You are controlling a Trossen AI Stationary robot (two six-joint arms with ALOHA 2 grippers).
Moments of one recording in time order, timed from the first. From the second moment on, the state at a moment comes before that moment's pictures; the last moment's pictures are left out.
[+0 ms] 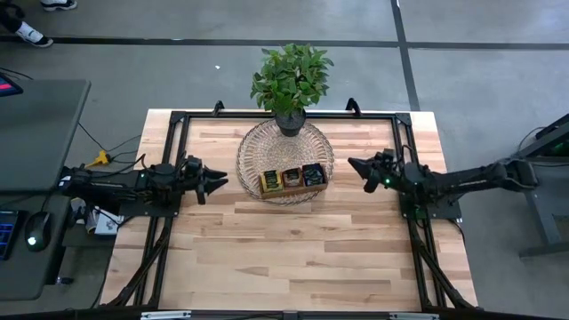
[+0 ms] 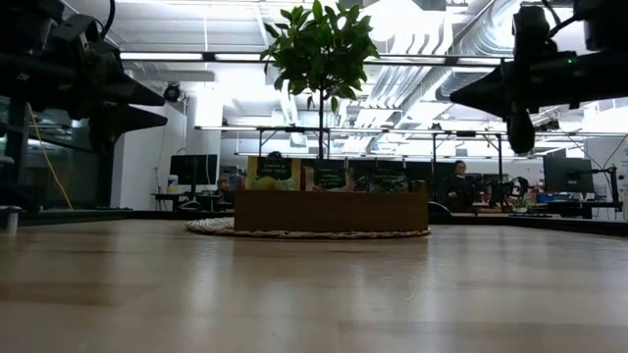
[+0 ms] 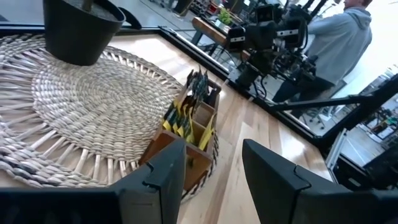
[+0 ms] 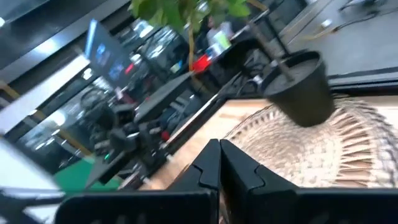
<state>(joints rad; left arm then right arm) -0.05 0.12 0.06 -0.07 -0.26 -0.58 -0.01 0.63 0.05 0.63 0.44 0.67</state>
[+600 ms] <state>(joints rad) -0.05 0.12 0.06 -0.07 -0.31 -0.61 -0.07 0.07 0.05 0.08 0.32 0.61</state>
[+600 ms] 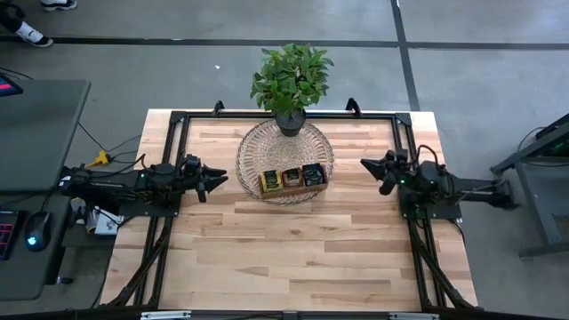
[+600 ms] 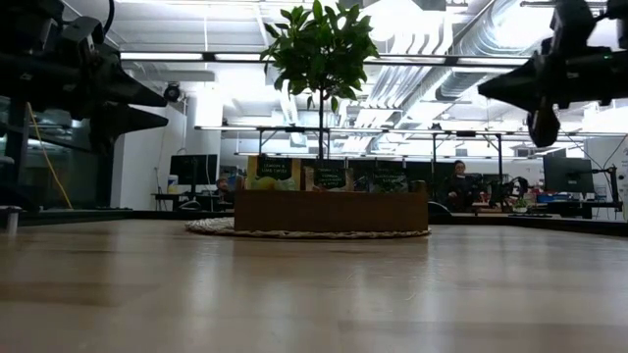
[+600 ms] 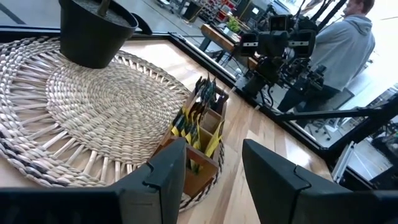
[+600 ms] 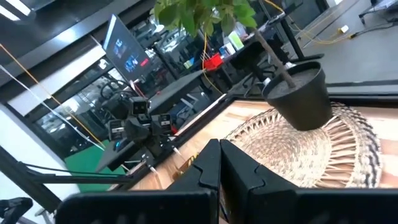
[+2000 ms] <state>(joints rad) -0.05 0.13 0.06 -0.05 -0.30 -0.32 -0.07 0.11 0.05 -0.08 0.16 0.29</state>
